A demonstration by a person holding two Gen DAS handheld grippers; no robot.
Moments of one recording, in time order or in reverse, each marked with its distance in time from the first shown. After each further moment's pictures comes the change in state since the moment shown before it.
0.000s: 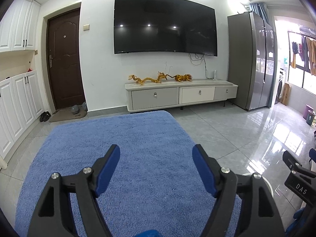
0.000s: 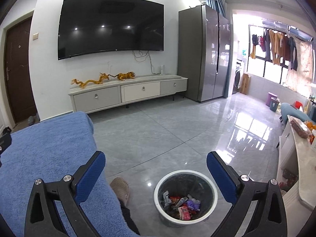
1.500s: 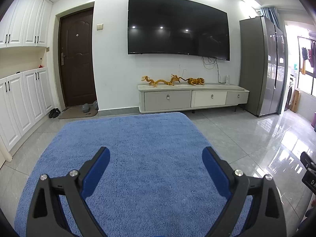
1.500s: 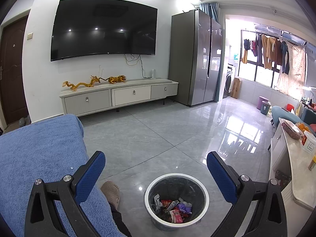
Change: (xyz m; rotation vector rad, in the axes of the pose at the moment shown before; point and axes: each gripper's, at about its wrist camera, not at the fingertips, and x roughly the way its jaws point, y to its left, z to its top) left arm 0.009 0.031 -0.005 -0.043 -0.021 0.079; right arm -0.003 -0.006 -0.003 0.004 -0.028 -0.062
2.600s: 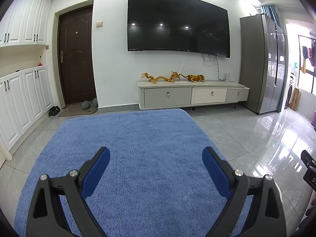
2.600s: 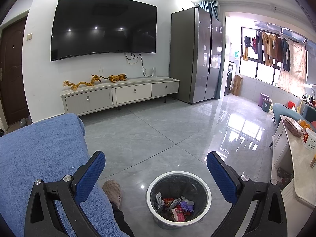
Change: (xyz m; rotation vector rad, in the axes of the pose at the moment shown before) left arm 0.009 0.003 -0.009 0.003 0.023 0.000; right arm 0.004 0.003 -0.004 0.008 0.010 0.007
